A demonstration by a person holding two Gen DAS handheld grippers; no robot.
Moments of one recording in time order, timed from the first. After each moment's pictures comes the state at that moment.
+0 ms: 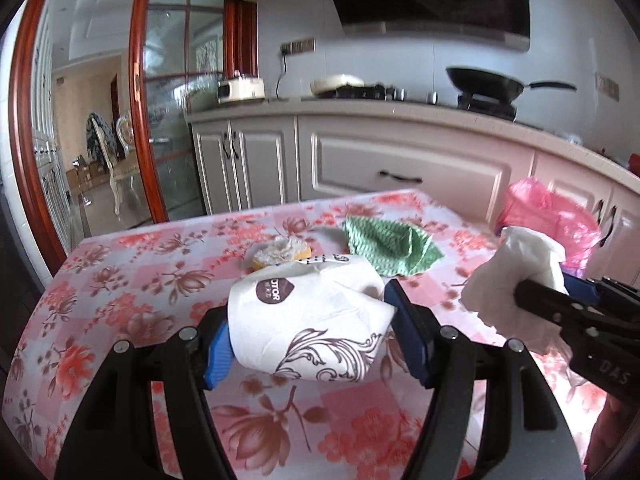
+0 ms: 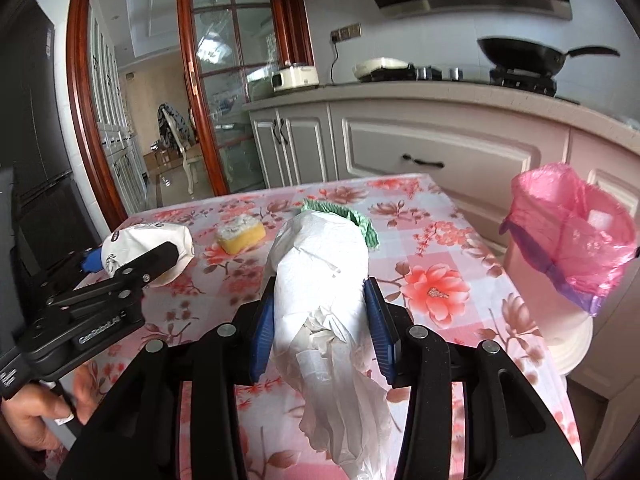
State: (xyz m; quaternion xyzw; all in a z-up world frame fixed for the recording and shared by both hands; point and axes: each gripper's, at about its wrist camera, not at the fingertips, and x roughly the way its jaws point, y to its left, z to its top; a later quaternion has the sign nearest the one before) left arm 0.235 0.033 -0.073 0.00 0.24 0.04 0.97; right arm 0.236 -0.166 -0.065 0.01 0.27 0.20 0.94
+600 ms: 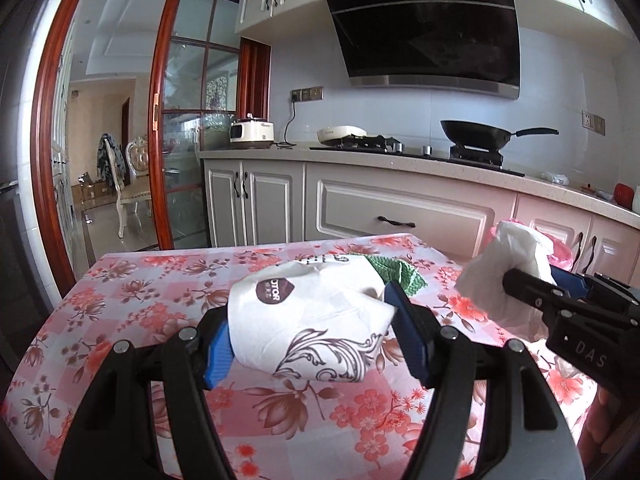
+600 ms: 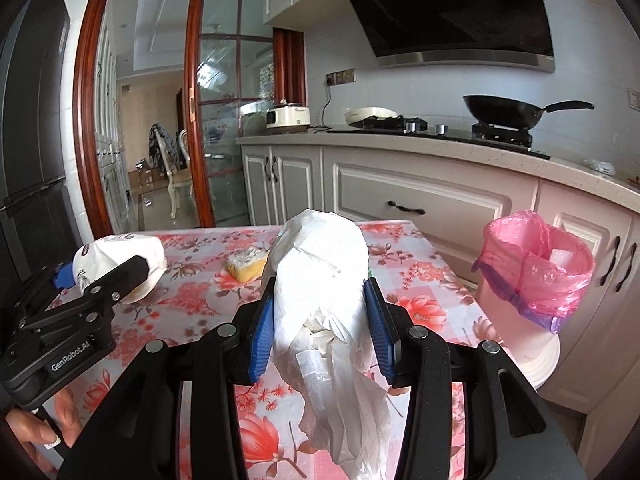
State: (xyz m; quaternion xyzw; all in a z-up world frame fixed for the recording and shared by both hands) left arm 0.152 0.043 -0.042 -0.02 0.16 0.04 0.99; right arm 0.182 -0.152 -0.031 -0.01 0.20 0.16 0.97
